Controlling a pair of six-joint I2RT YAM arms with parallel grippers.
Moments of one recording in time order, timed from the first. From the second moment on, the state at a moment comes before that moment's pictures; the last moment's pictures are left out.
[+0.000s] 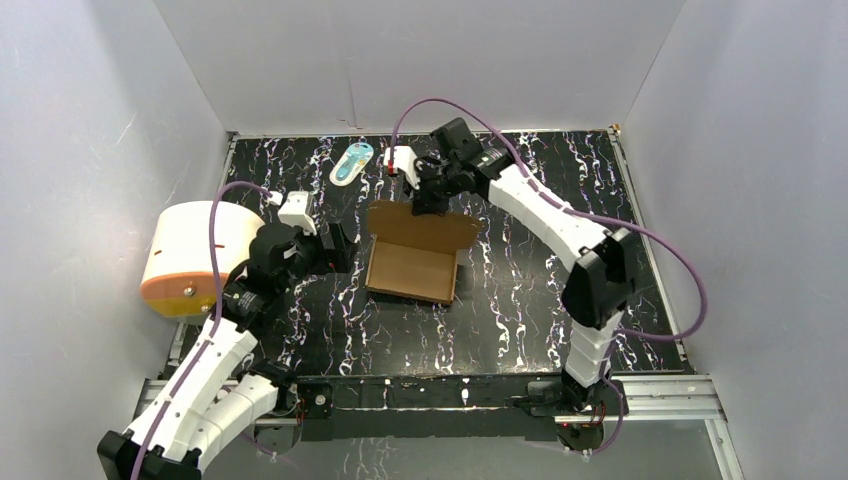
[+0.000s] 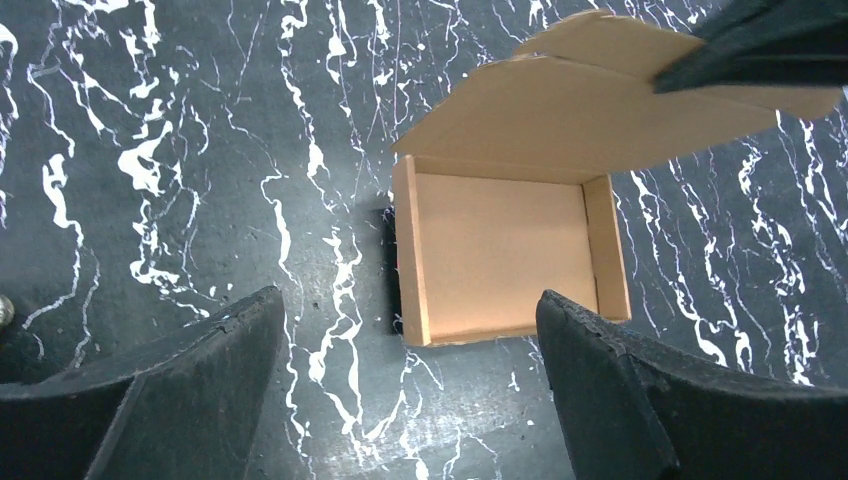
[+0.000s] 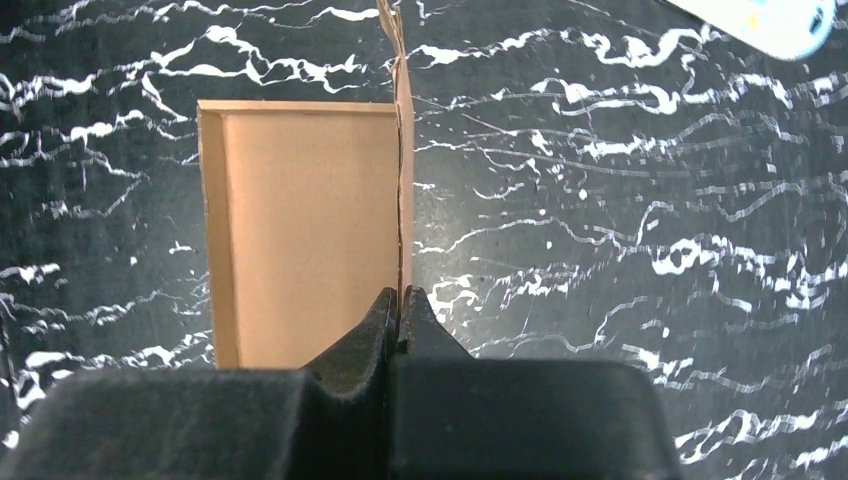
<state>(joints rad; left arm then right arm) -0.41 0.78 0.73 -0.40 -0.04 -0.35 0.68 1.81 1.75 -0.77 -0.50 -0.61</state>
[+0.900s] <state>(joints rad) -0.30 1.04 0.79 -0.34 0.20 -0.13 0.63 1.69 1.65 -0.82 -0.38 -0.74</state>
